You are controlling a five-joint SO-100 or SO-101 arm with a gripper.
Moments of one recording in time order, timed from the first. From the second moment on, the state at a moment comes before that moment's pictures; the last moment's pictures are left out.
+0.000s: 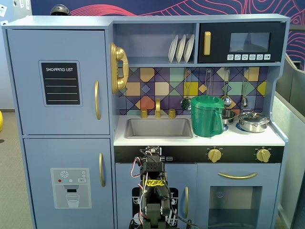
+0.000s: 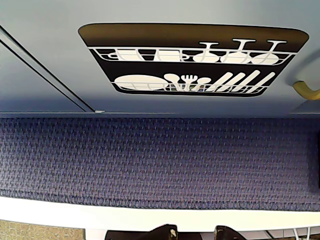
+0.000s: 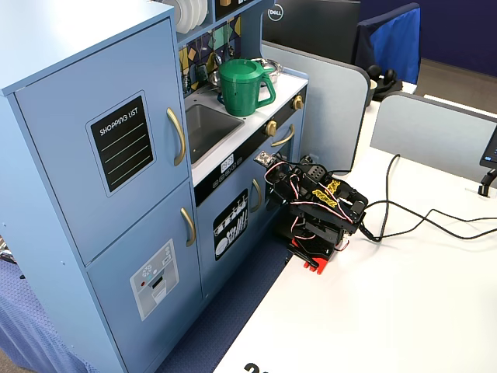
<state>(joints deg) -0.9 182.4 165.8 83.7 -91.1</state>
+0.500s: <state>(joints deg) 0.8 182.5 166.3 81.3 -84.9</state>
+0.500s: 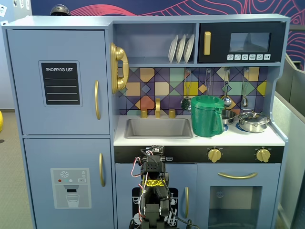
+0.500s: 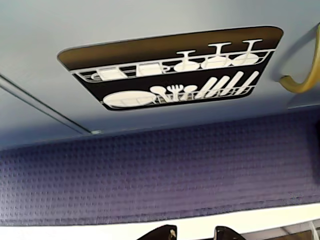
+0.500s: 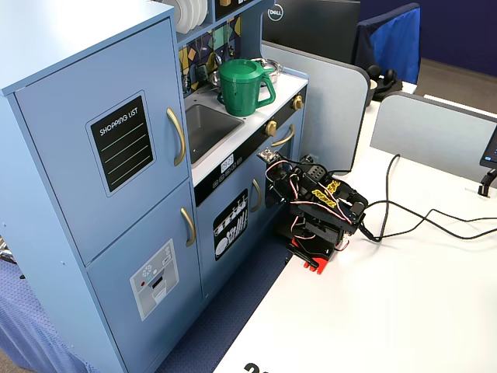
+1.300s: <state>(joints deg) -15.5 180.4 143.6 66.4 -83.2</state>
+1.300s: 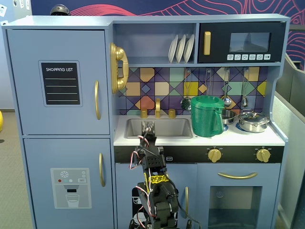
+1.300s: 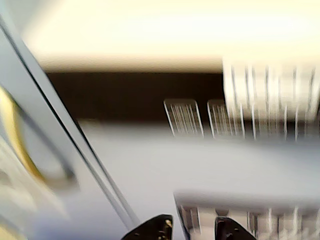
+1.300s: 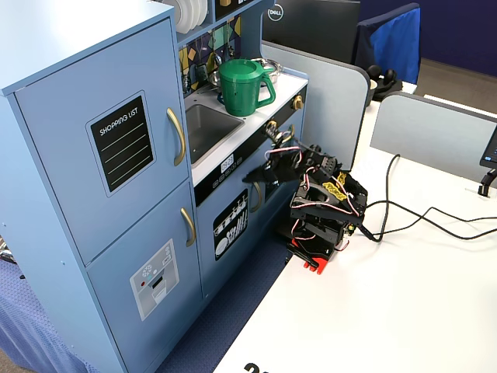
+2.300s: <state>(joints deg) -39.9 144.2 118.3 24.7 -95.0</state>
